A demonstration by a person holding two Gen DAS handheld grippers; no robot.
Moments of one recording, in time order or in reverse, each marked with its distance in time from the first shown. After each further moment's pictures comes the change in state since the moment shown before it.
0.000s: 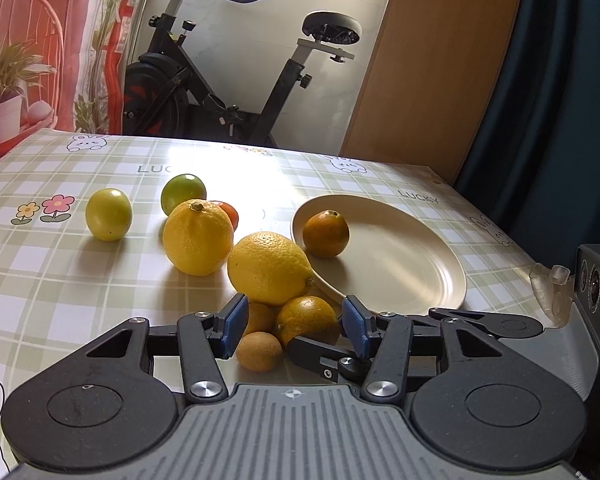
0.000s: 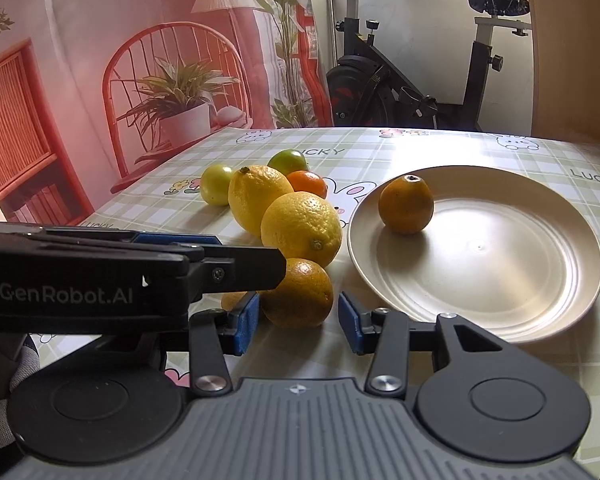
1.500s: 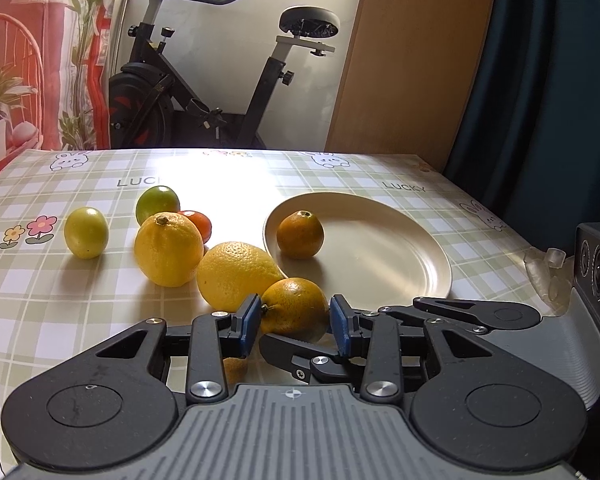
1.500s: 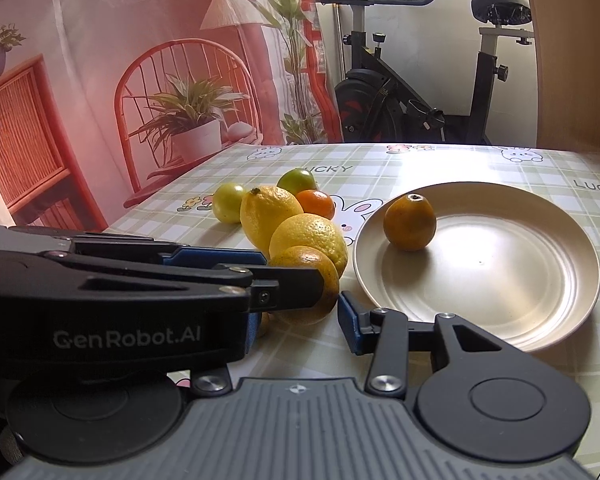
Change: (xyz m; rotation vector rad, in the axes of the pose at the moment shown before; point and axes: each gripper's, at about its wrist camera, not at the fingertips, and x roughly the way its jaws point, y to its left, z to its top) left arm -0.003 -0.025 0.004 0.074 0.009 0.006; right arm -0.014 -0.001 0.006 0.005 -0.040 0.036
